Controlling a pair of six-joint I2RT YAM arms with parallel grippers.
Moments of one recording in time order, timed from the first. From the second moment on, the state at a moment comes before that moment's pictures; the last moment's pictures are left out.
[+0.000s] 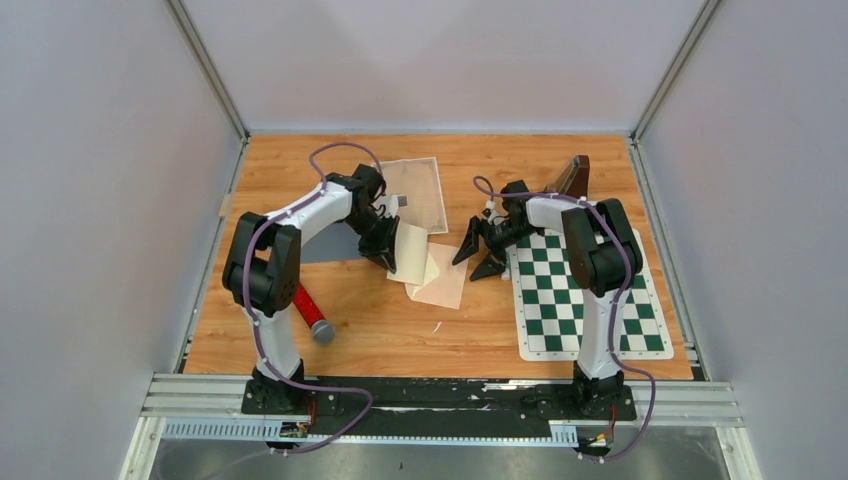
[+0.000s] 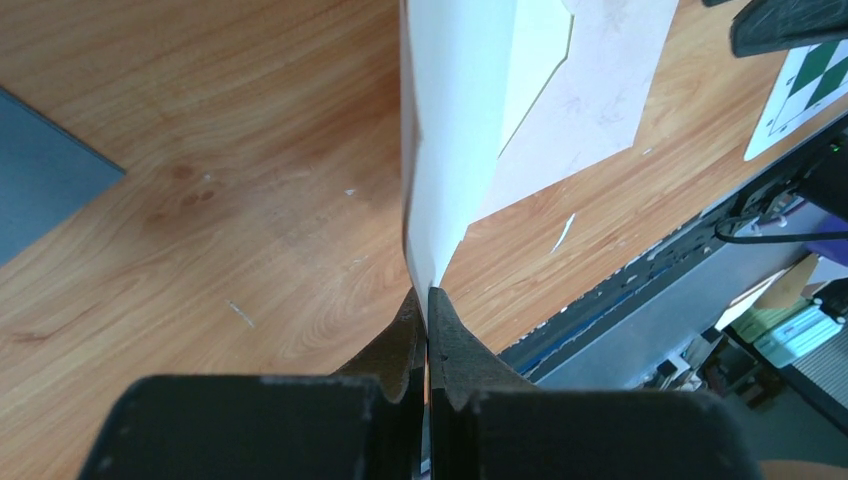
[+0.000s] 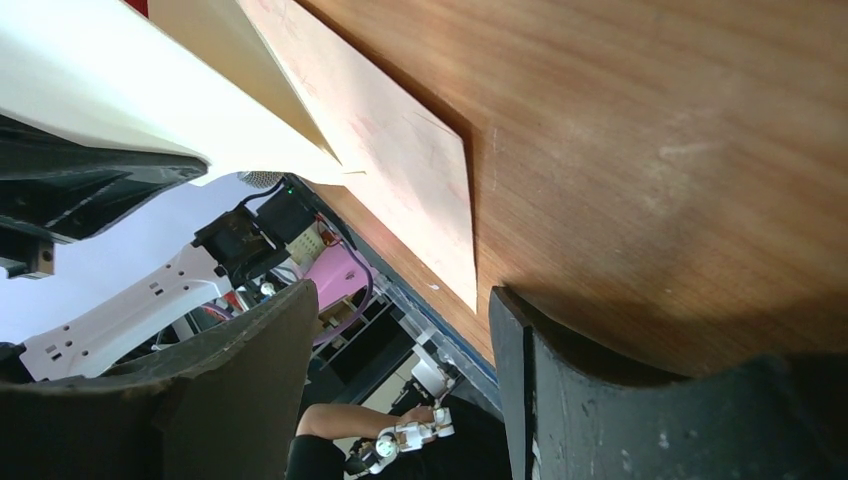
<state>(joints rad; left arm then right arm) -0.38 1.89 1.39 -0.92 0.52 -0.12 0.29 2.10 1.30 -0.64 -0.88 0.52</state>
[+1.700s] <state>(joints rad) -0.35 1.95 1.23 -0.74 0.66 -0.23 0.29 2.10 1.26 -0.50 -0.89 0.52</state>
